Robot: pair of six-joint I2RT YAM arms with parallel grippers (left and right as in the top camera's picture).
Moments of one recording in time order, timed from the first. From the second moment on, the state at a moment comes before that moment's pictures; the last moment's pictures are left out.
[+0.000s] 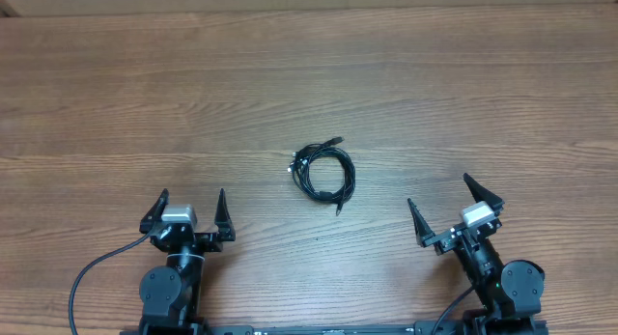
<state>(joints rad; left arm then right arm) -0.08 0.02 0.01 -0.07 -0.06 -0.07 0.09 0.01 0.02 -0.01 -0.30 -0.16</state>
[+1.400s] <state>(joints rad) -0.08 0.19 0.17 -0.18 0.15 -0.02 0.09 0.01 0.02 -0.01 -0.30 -0.16</state>
